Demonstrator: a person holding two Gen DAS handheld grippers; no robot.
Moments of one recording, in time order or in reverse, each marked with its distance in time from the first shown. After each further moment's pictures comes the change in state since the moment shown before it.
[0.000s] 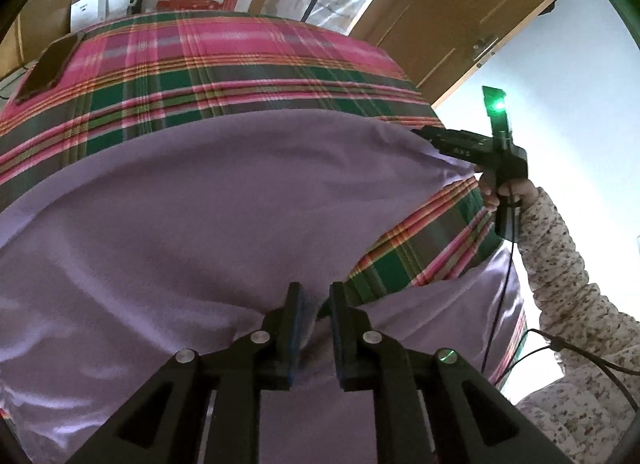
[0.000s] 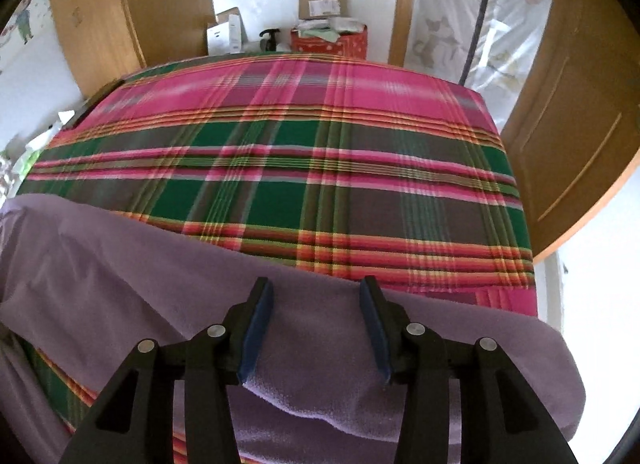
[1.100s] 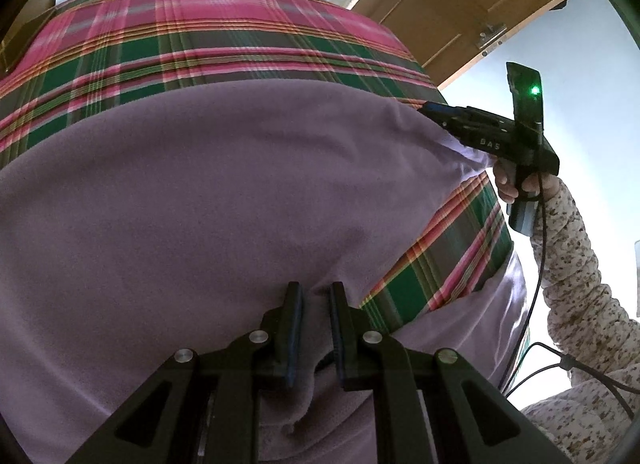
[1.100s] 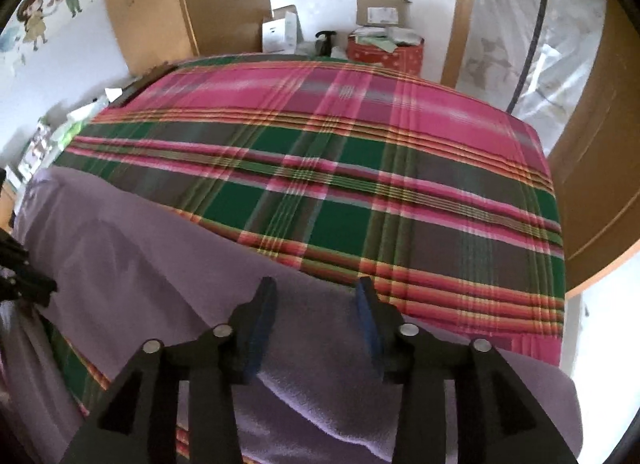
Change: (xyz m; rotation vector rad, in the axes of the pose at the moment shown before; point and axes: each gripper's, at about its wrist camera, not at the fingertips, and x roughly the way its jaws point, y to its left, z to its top) left arm 0.048 0.004 0.013 -0.019 0.065 -0.041; right arm 0.009 0.020 0.021 -0.130 -0.002 0.134
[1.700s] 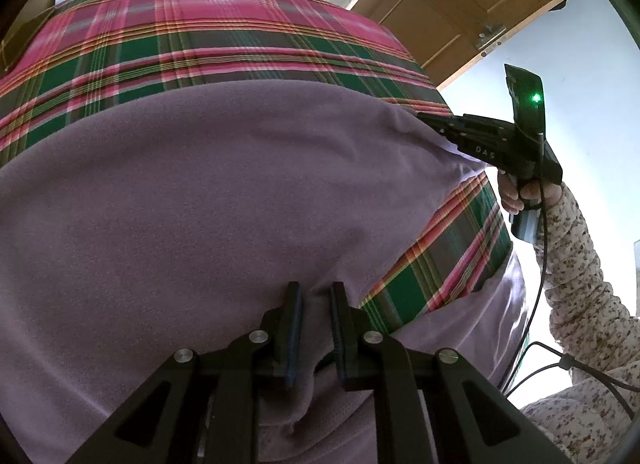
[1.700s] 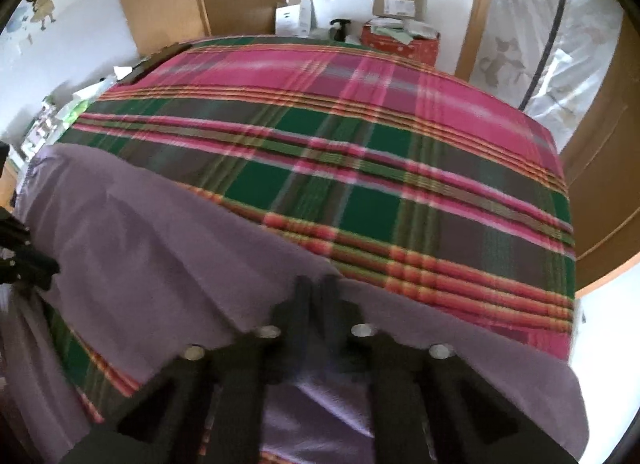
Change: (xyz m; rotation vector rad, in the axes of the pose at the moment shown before) left arm 0.001 -0.001 0.000 -0.003 -0.002 -0.004; right arm 0.003 0.022 -0.004 -0.056 0.038 -0.010
